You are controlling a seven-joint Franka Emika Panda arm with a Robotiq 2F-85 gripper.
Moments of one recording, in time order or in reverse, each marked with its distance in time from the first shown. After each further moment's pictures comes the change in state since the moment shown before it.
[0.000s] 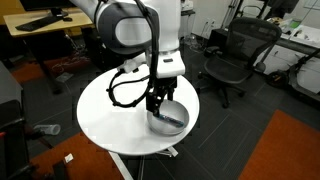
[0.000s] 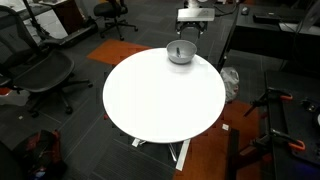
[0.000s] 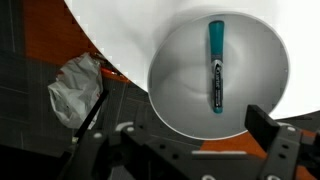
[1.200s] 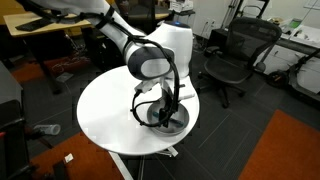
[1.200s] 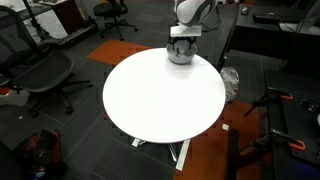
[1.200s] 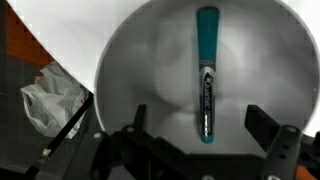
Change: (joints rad) arm -0.024 0.270 0.006 0.227 0.118 0.011 -0.127
